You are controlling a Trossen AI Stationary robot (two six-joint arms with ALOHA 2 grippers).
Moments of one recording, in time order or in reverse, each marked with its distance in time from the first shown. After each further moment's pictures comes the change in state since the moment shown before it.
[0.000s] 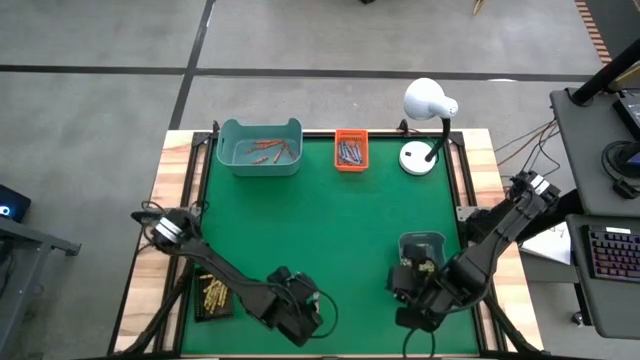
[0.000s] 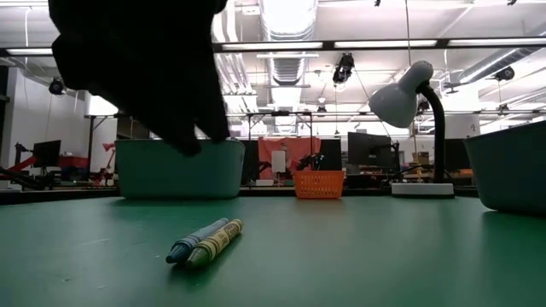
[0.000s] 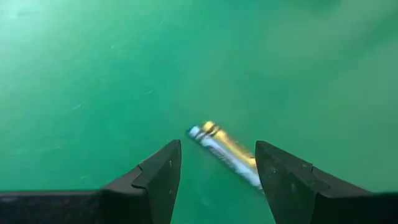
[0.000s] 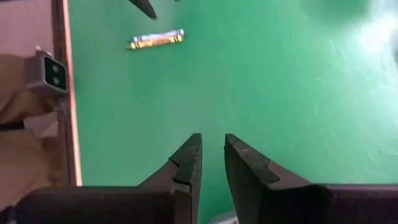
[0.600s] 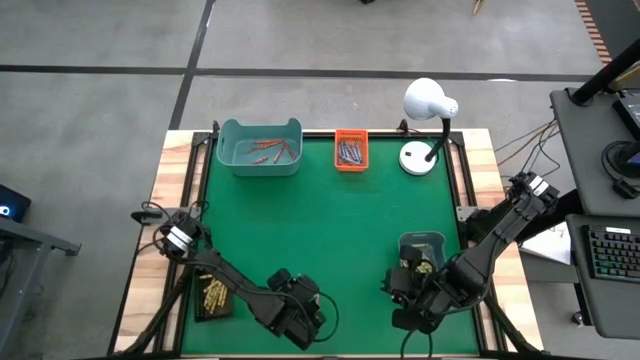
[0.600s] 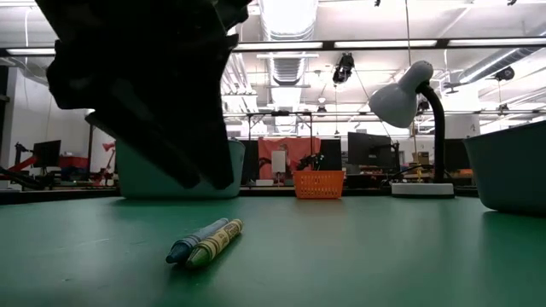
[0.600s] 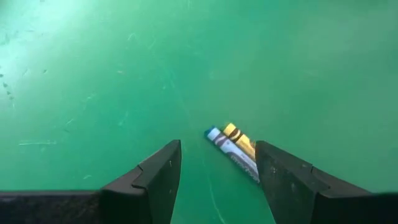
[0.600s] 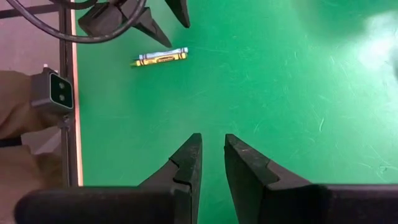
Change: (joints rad) left arm 0.000 0.116 0.086 -0.113 -0.051 -0.088; right arm 0.000 0.012 0.000 0.064 0.044 -0.026
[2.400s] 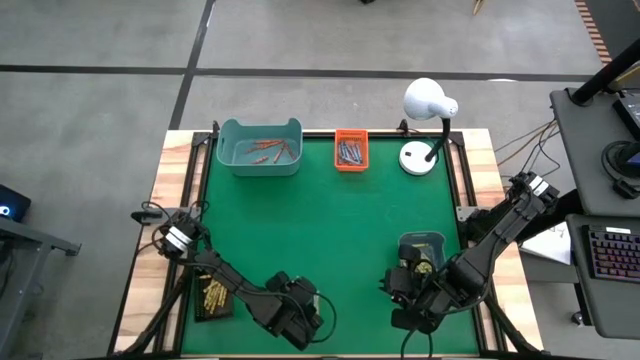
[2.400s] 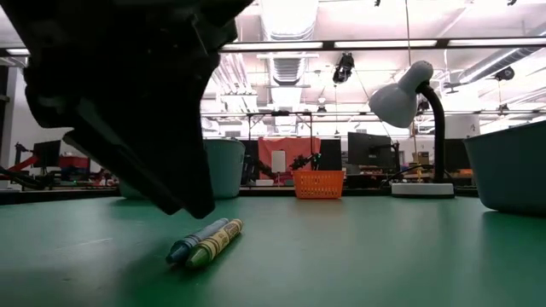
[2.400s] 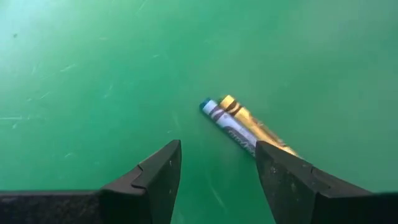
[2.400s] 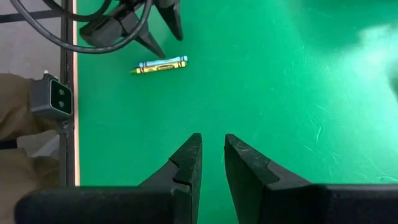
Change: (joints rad) left arm -0.009 -0.006 -0.055 0.067 0.059 -0.014; right arm 0.000 0.000 -0.001 0.020 0.026 -0.028
